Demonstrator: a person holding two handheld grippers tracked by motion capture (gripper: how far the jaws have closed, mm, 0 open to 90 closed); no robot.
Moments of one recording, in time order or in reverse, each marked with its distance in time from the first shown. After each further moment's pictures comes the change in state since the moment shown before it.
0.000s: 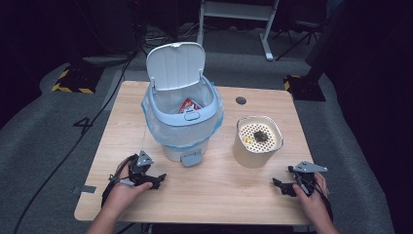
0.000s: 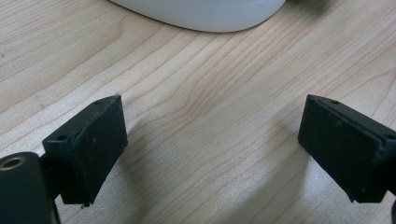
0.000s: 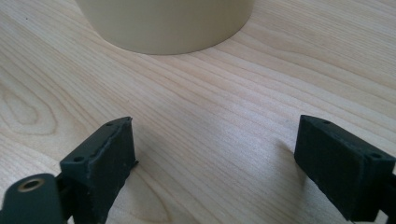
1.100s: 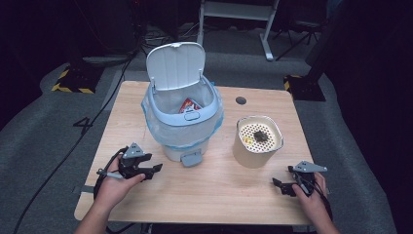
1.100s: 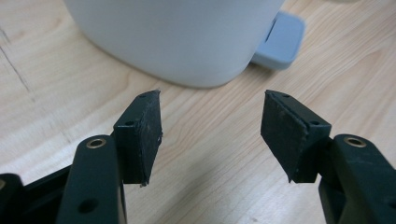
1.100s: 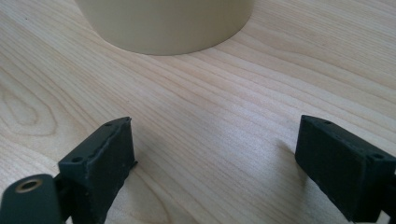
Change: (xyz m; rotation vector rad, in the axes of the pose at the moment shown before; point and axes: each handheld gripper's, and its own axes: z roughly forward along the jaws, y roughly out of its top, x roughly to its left) left arm 0.012 0.023 -0.042 -0.117 -0.117 -0.045; right arm 0.000 0.000 0.001 0.002 0.003 -0.001
